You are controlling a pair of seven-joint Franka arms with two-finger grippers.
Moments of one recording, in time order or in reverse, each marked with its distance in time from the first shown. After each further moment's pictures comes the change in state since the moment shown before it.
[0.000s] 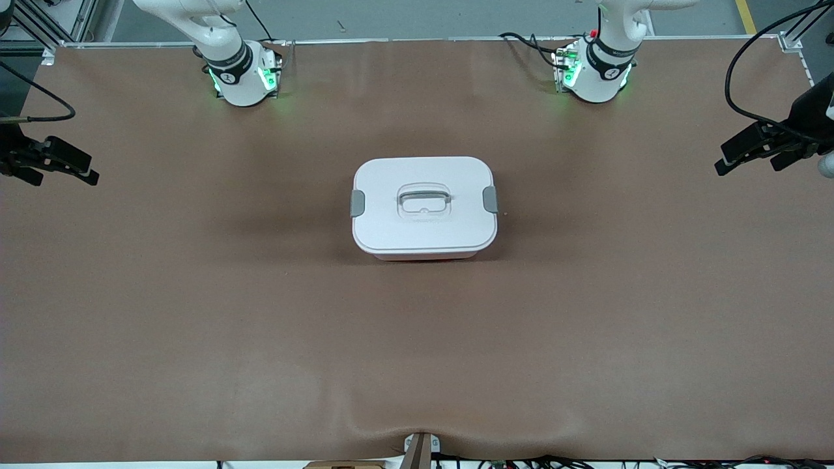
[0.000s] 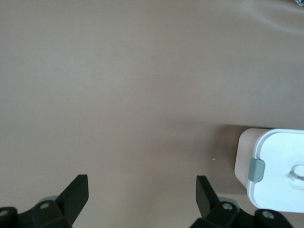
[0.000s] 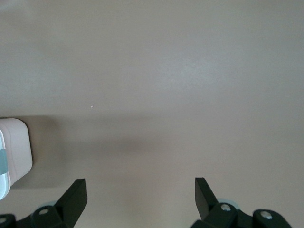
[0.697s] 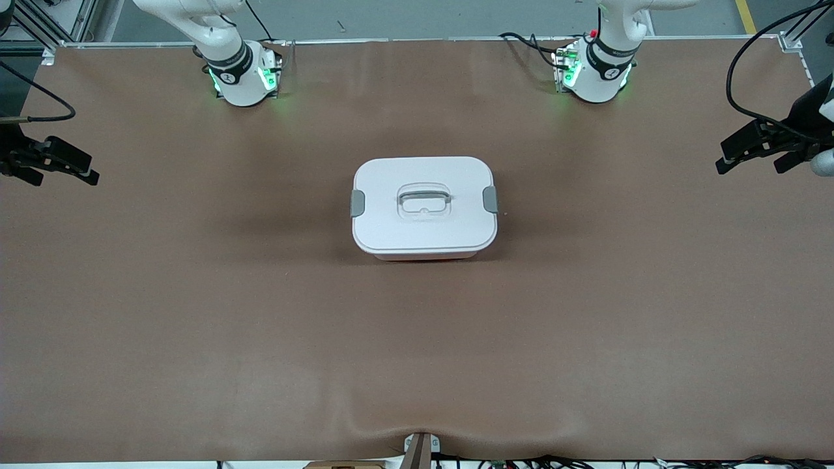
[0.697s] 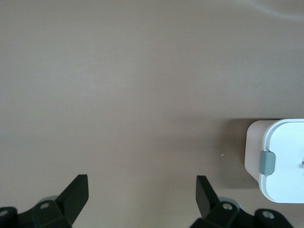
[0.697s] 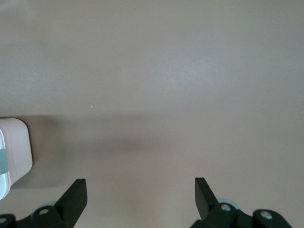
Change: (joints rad) left arm -0.002 0.001 0.000 0.000 0.024 0.000 0.045; right arm 0.000 0.000 0.000 0.000 0.000 0.000 0.000
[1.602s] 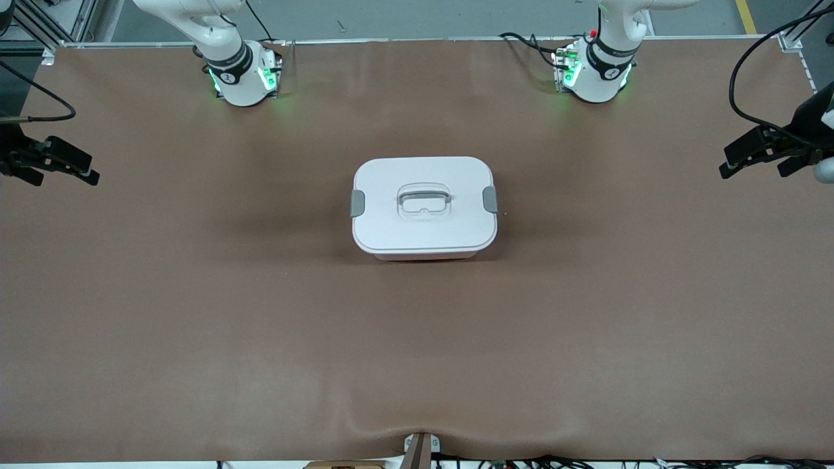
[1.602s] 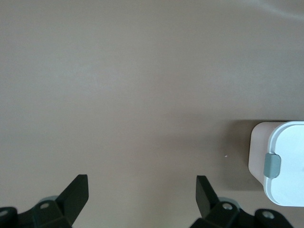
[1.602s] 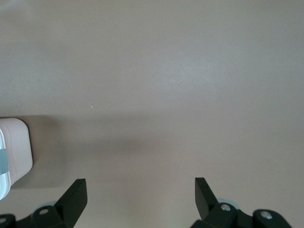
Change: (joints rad) left arm 0.006 0.017 0.004 0.008 0.006 0.000 0.000; right arm 0.000 0.000 0.001 0.000 0.000 0.000 0.000
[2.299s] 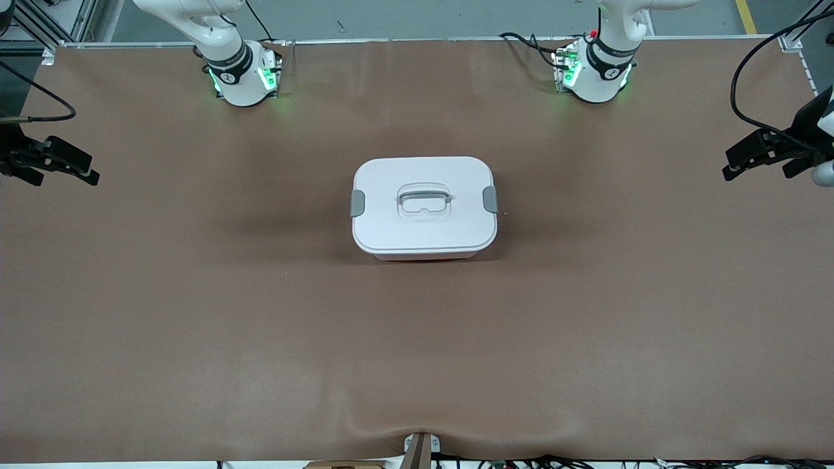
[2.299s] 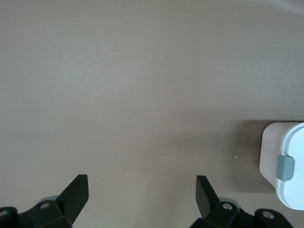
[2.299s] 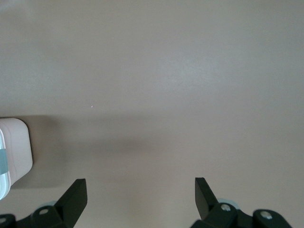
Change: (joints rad) left arm -0.003 0.008 0.000 0.000 0.040 0.000 0.000; right arm 0.000 0.000 0.000 0.000 0.000 0.000 0.000
